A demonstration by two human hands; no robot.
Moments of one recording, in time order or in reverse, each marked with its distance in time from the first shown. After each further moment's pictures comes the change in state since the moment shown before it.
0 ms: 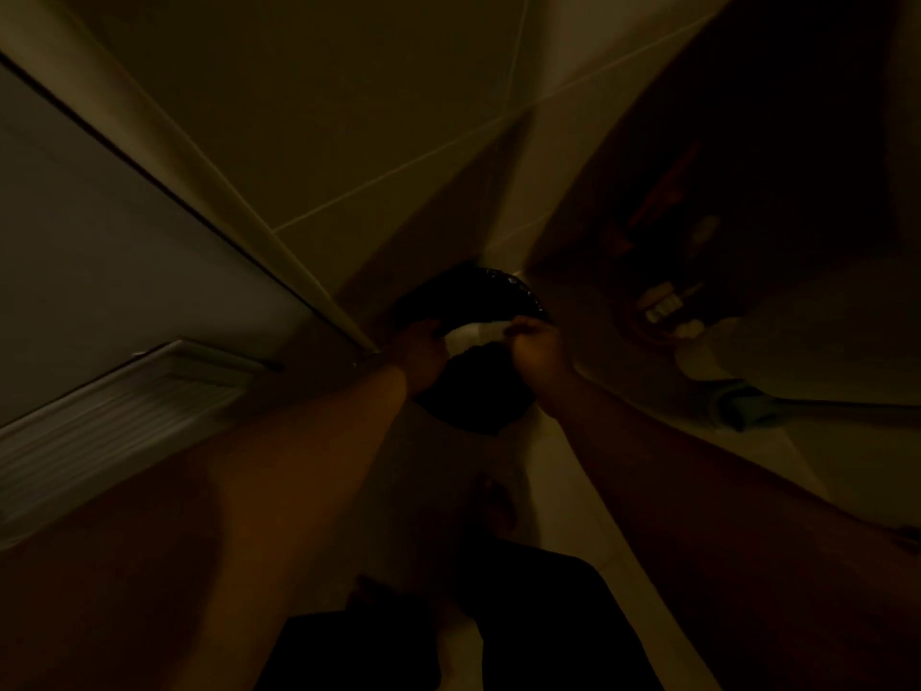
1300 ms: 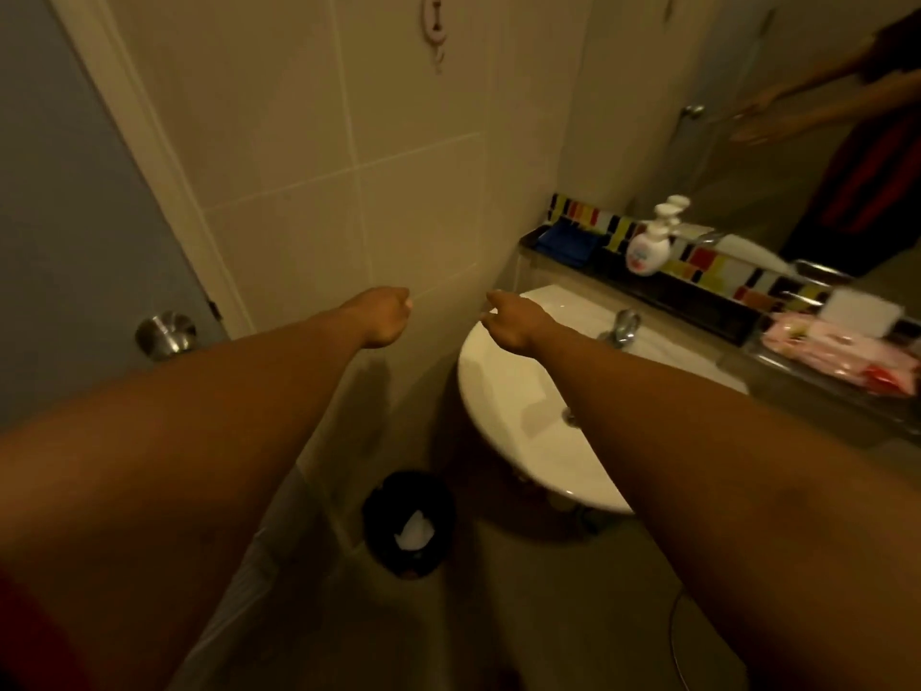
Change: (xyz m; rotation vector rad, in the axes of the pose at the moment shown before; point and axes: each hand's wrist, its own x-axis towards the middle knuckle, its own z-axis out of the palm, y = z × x) left_hand -0.496 0.327 -0.233 0.717 0.315 0.688; right_hand -0.509 -0.244 -0.310 -0.654 0.358 -0.610
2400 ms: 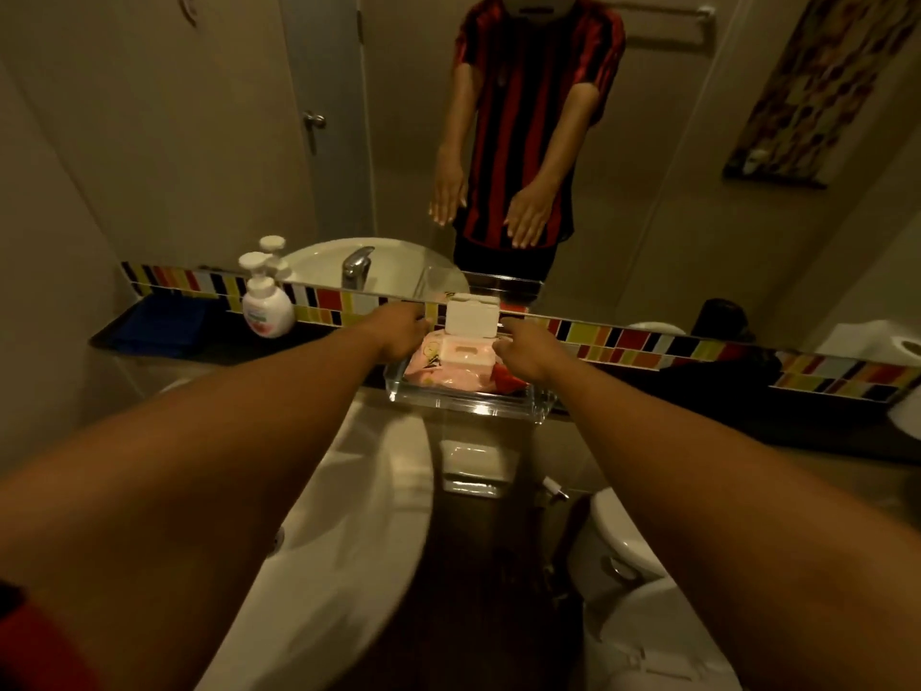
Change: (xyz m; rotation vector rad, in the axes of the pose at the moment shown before) left_hand 0.189 0.566 0.122 -0.180 -0.250 0.570; right_hand -0.093 0.501 -0.215 0.189 0.379 0.627
